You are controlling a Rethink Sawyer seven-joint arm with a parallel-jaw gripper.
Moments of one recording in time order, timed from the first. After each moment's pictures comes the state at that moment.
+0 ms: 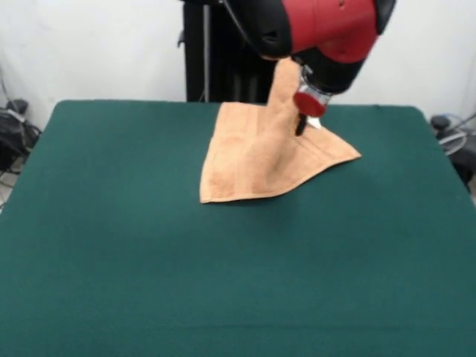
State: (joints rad) arm -0.40 -0.57 0.50 1.82 -0.62 0.91 1.17
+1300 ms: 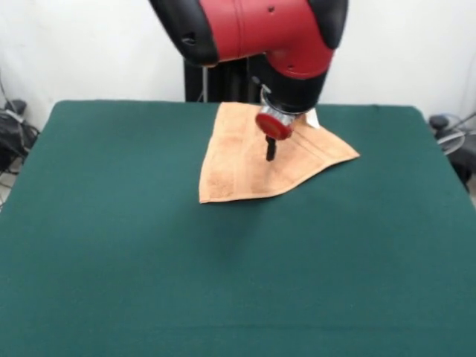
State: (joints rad) arm -0.54 -0.54 0.56 1.71 -0.63 0.94 1.04
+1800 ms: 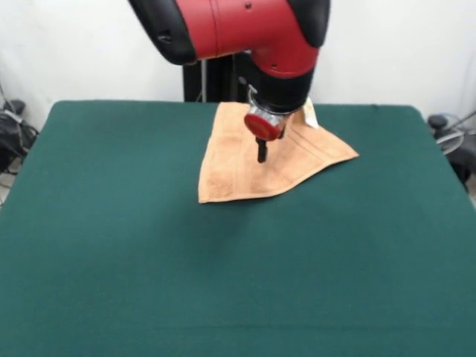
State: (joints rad) arm -0.59 -0.54 0.58 1.71 -0.63 0.94 1.01
